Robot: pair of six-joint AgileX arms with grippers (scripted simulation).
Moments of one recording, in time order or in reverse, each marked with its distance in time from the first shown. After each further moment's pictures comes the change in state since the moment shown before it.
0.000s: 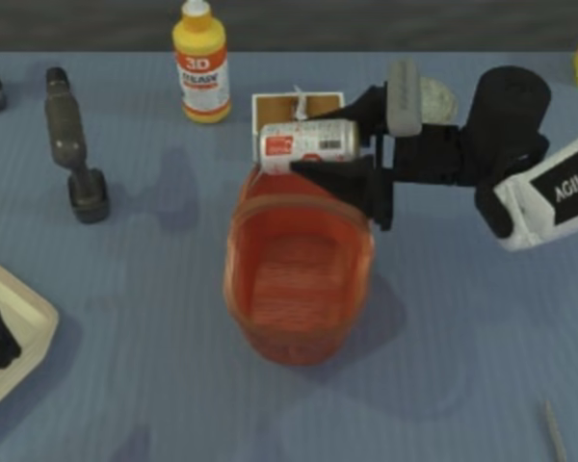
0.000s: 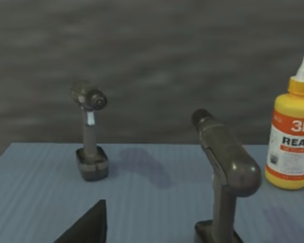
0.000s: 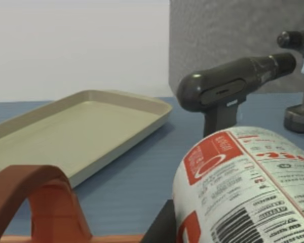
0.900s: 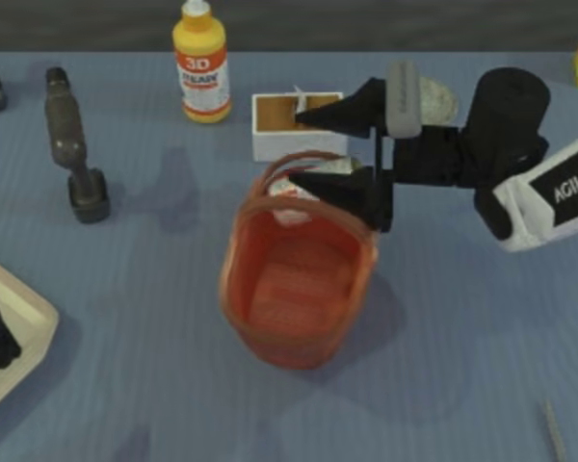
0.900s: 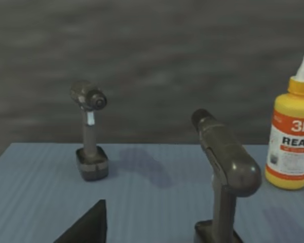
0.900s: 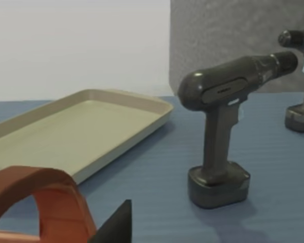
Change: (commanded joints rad) left arm 0.000 0.000 0.000 0.000 0.000 0.000; right arm 0.000 0.000 0.000 0.000 0.000 0.000
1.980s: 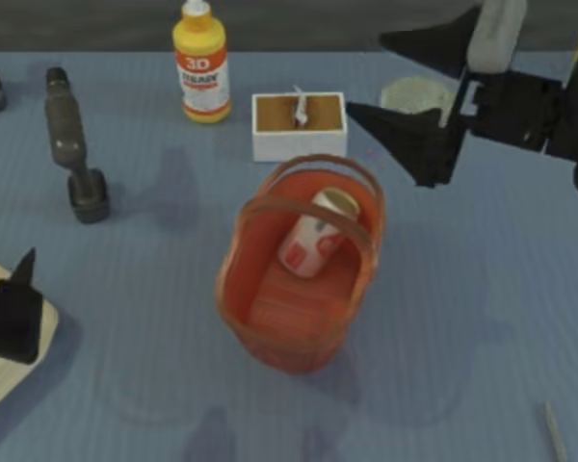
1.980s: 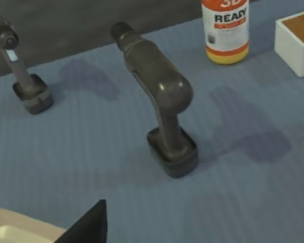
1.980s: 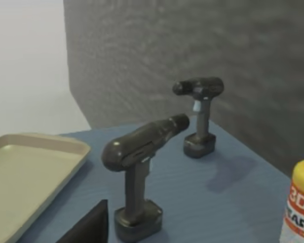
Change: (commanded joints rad) left arm -0.150 0.443 0.399 -0.343 0.012 0.216; right arm -0.071 -0.473 -0.274 -0.215 0.211 -0.030
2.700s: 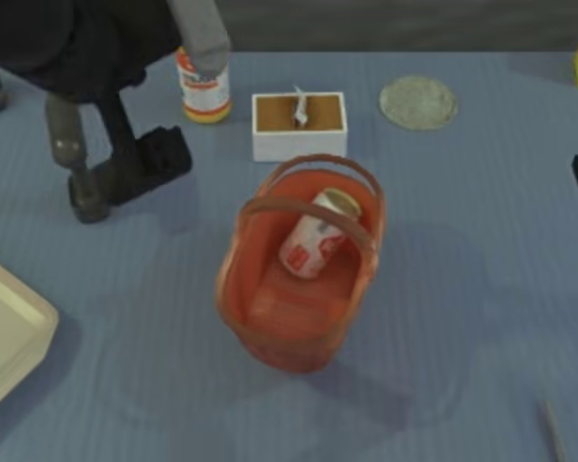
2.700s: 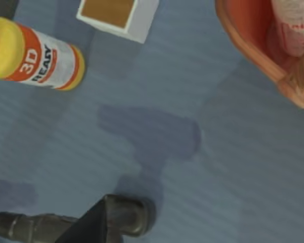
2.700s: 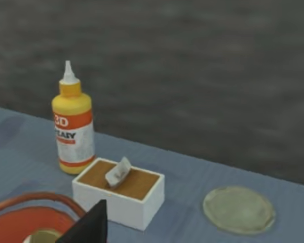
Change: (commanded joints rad) left arm -0.335 1.042 1.111 -0.669 -0.013 0.581; right arm -0.158 -1.112 -0.613 -0.574 0.556 -0.011
